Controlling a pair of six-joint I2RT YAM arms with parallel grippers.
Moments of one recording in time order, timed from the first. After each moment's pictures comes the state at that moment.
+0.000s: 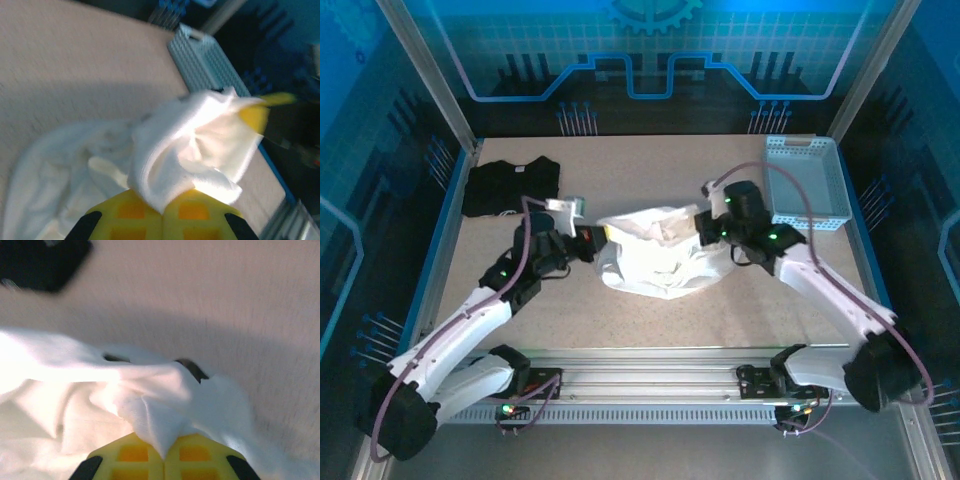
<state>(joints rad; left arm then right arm) -0.41 0.96 0.73 -0.09 0.27 -0.56 0.46 1.19 1.02 -0.42 -0.09 0.16</state>
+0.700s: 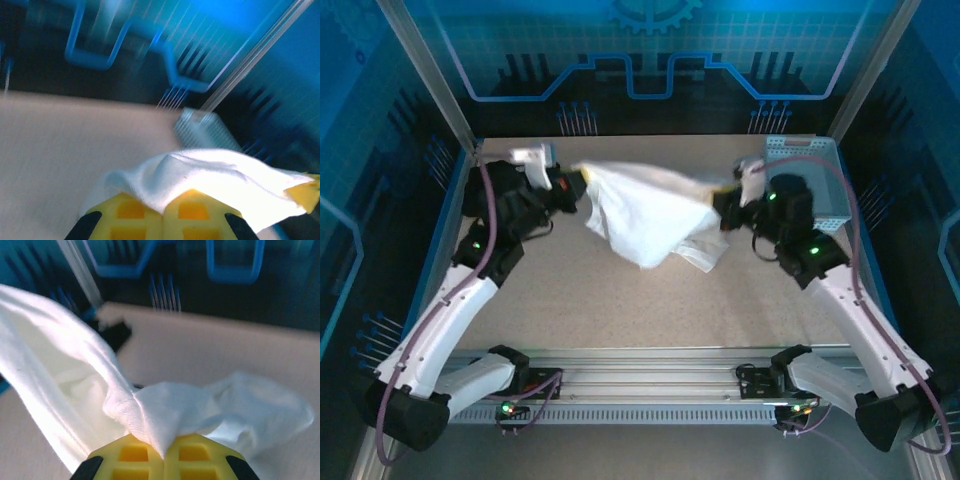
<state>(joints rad) -0.32 1.02 0.99 -0.21 0.21 -0.51 0.40 1.01 0.98 -0.38 -0.21 0.16</state>
